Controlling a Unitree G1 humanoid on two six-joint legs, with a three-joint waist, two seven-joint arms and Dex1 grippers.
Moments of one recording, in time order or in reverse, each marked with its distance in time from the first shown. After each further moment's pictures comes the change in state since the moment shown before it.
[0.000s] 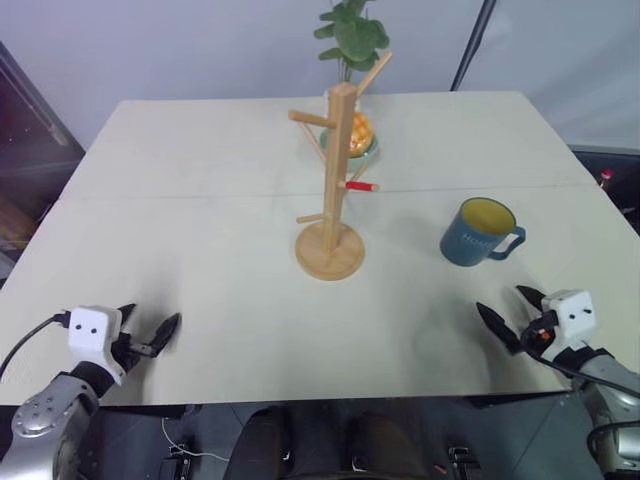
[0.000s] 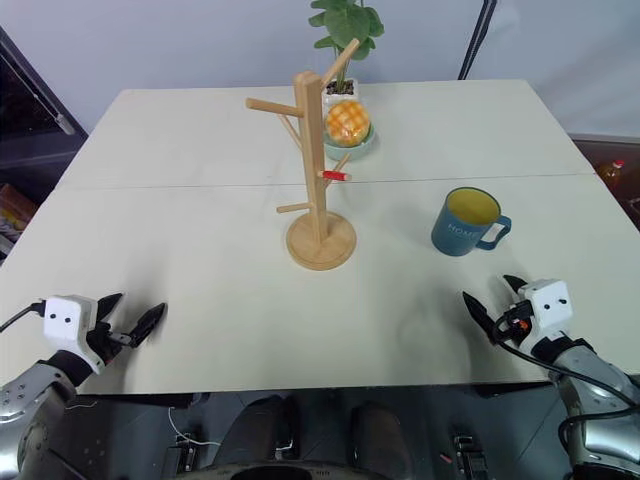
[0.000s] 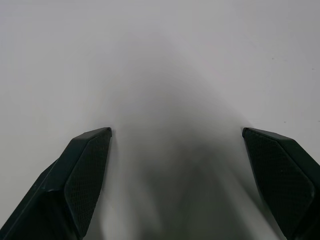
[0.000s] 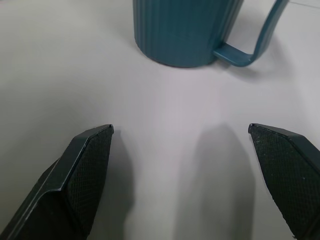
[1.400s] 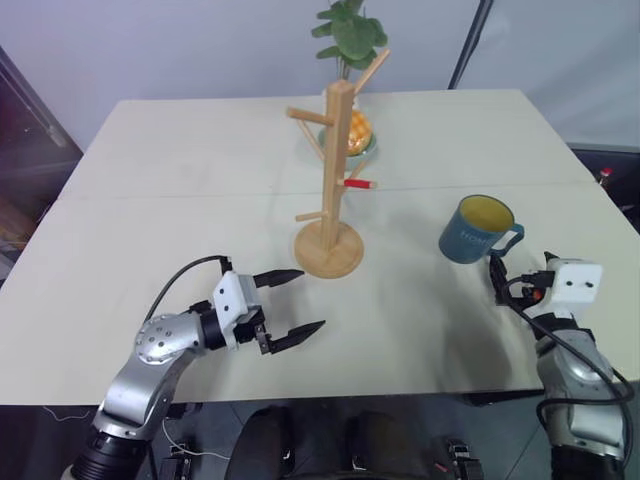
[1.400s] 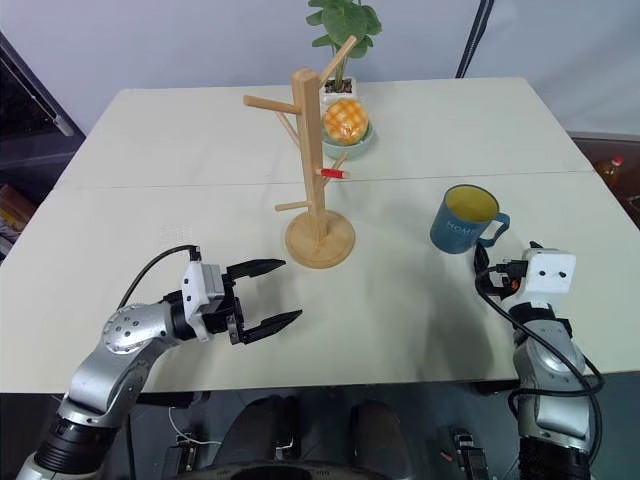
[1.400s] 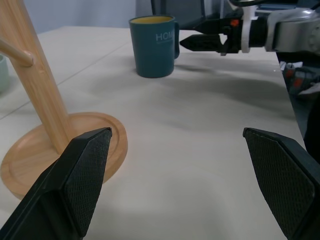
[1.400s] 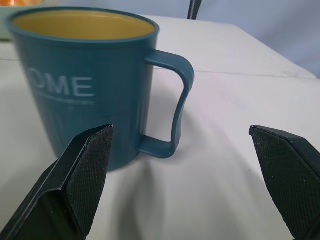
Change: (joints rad) left arm -0.354 0.009 -0.510 -0.179 -0.005 -0.097 -0.388; right arm -0.141 0.208 -0.002 -0.153 -0.069 0.090 -0.488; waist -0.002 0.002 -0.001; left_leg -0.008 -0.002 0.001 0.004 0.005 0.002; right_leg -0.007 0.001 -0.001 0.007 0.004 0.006
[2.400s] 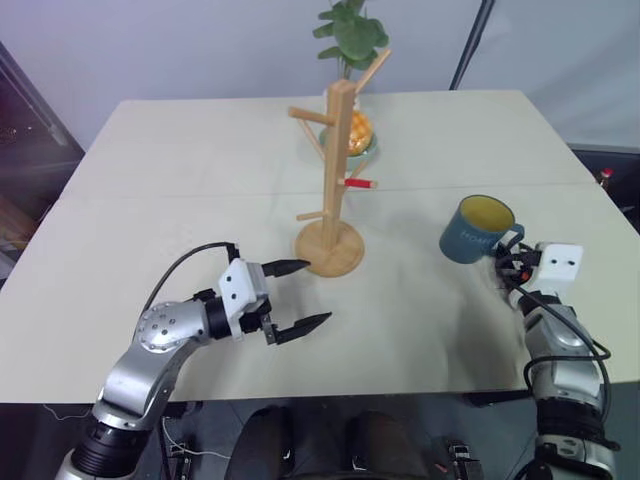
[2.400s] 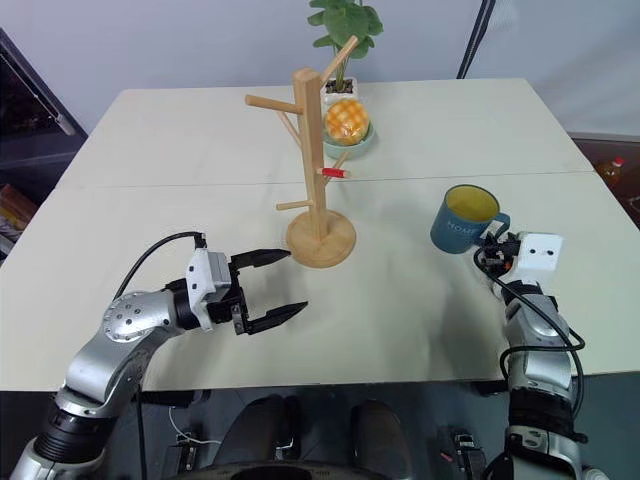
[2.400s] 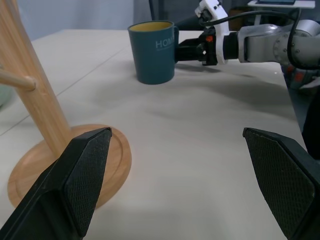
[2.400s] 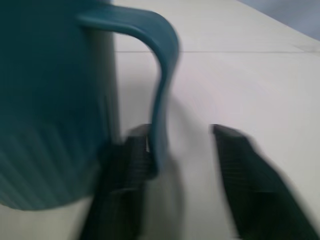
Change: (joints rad) left arm -0.066 0.008 -0.006 -0.071 0.000 0.113 0.054; right arm -0.224 -0.034 0.012 0.346 -0.014 -0.069 0.053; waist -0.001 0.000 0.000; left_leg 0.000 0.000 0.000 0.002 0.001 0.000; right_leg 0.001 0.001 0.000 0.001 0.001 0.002
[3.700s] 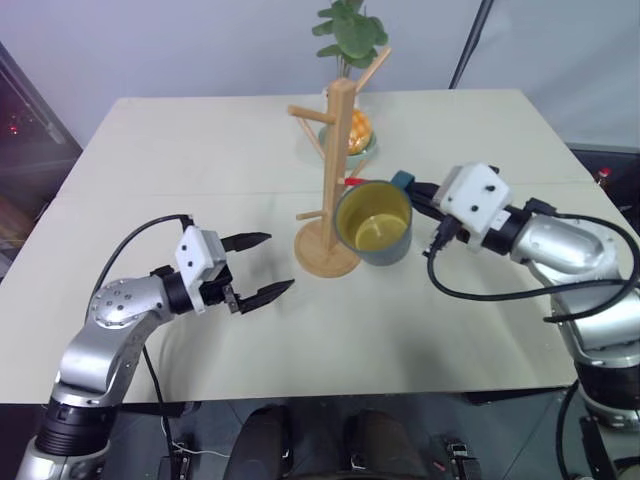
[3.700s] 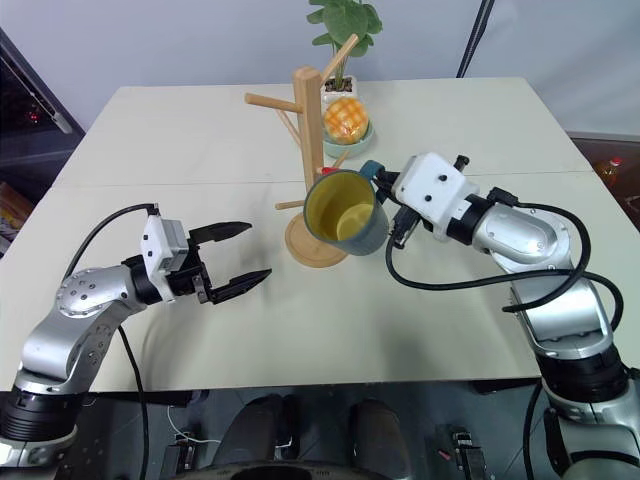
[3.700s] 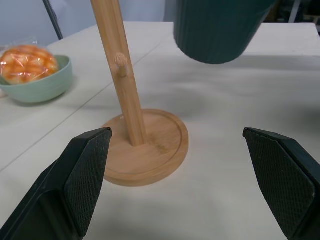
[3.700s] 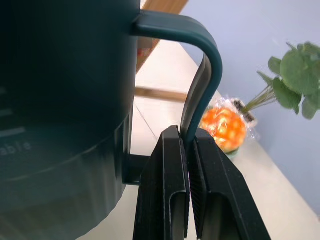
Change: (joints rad) left arm -0.066 0.109 0.170 0.074 -0.089 0.051 -0.030; right arm -0.311 -0.367 0.415 -0.732 -0.101 0.442 0.411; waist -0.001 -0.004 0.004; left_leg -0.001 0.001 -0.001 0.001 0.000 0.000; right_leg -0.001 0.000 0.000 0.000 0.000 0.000
